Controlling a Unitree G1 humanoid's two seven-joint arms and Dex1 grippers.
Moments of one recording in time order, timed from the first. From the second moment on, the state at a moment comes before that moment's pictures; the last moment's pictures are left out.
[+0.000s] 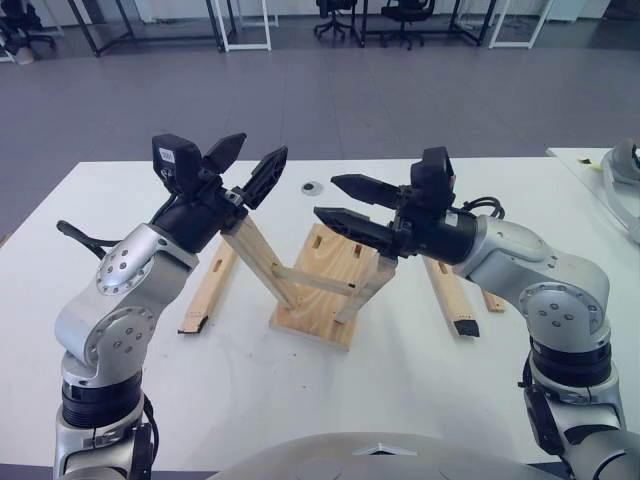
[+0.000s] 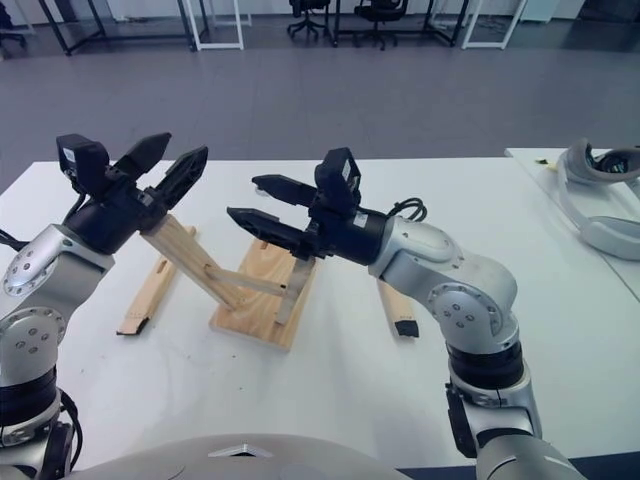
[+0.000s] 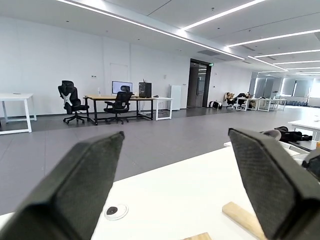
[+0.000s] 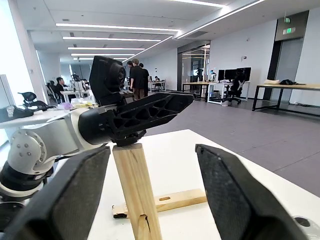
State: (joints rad) left arm -0.21 0.49 0.15 -0.61 -0.87 0.56 -0.19; right arm -0.43 -0.46 0.10 -0.60 0.95 0.79 0.44
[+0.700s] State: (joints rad) left arm 0.19 0.65 0.06 -0.43 -0.57 0.56 -0.43; right arm -0.53 -0.47 0.40 0.33 0.12 0.33 0.44
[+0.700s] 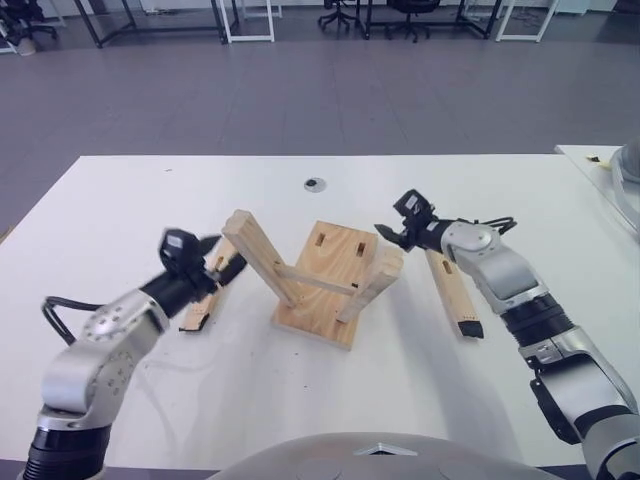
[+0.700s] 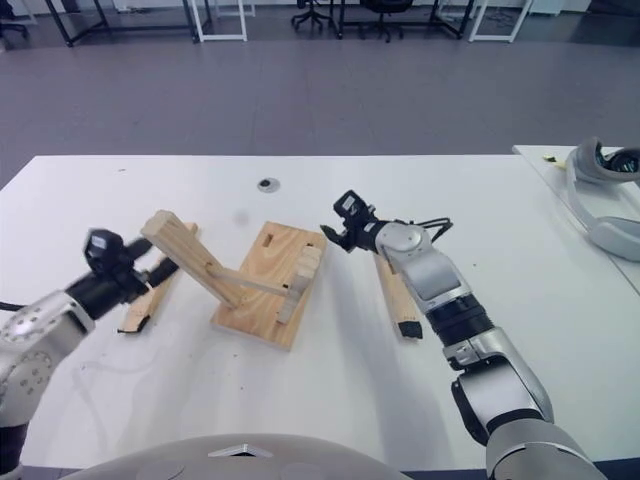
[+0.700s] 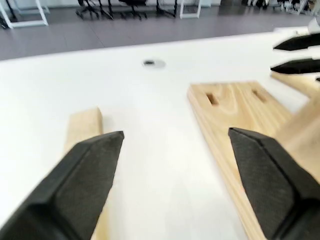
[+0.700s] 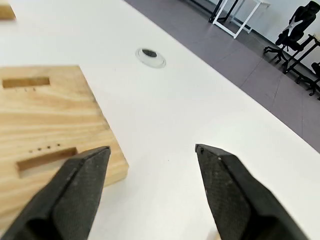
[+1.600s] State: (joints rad) left arm 0.26 0.58 -0.04 -0.66 -0.57 0.67 -0.53; right arm -0.93 -0.14 0.34 1.23 -0.24 -0.08 0.32
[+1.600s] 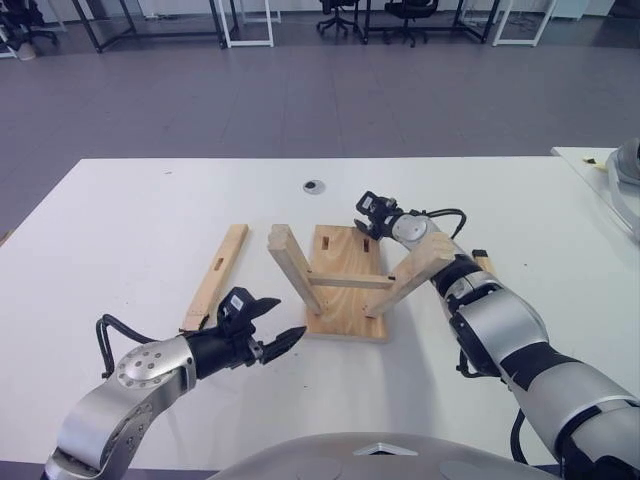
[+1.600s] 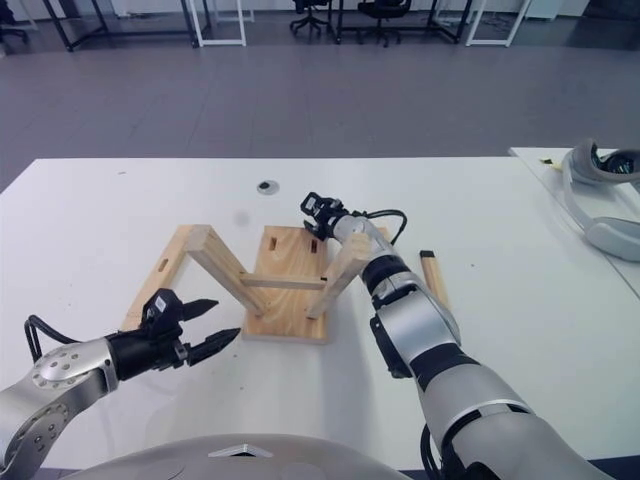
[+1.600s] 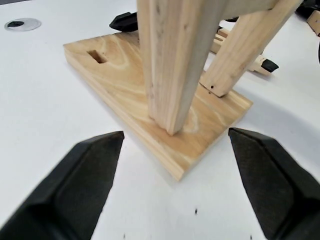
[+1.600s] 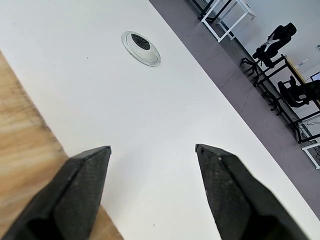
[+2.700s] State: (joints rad) left arm 0.21 0.62 0.15 -0.31 -0.42 0.30 -0.70; right arm -0.64 -0.56 0.45 0.45 -0.19 0.10 1.23
